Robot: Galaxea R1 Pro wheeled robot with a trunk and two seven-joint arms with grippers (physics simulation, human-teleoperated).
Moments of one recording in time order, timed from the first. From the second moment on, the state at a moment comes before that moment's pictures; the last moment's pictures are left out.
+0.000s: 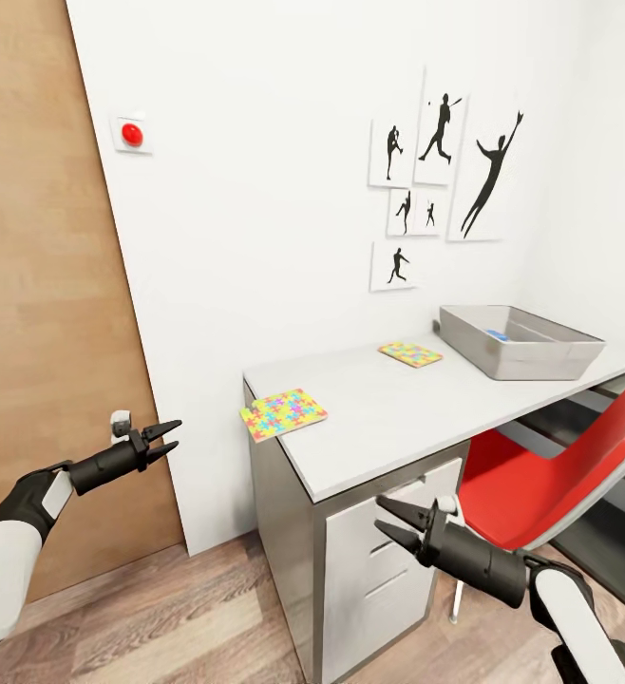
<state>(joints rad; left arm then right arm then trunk) -0.92 0.30 0.61 -0.36 -0.02 0.68 -1.24 -0.16 -0.16 -0.03 -1.58 -1.23 1.04 0.43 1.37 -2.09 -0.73</state>
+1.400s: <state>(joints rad) -0.92 0.25 0.60 -0.36 -0.02 0.70 -1.09 -0.28 -0.28 0.31 -1.57 -1.36 1.05 0.42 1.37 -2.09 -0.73</state>
